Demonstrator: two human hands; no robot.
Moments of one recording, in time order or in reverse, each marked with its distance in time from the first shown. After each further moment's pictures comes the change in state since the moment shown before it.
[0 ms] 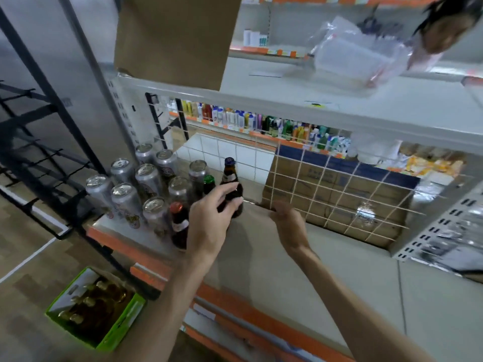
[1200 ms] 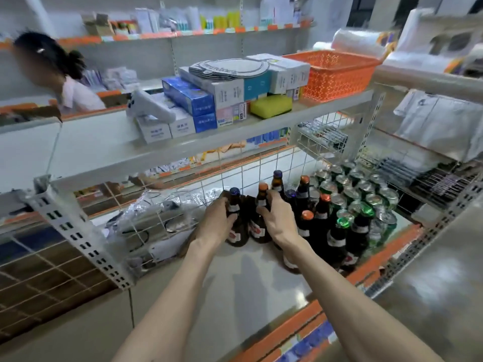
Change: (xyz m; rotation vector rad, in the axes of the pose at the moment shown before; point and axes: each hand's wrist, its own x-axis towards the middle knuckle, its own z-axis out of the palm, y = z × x) left_hand -0.182 0.357 0.534 0.161 -0.922 0.458; right_hand -0.201 0.228 -0.564 -0.240 0.728 0.512
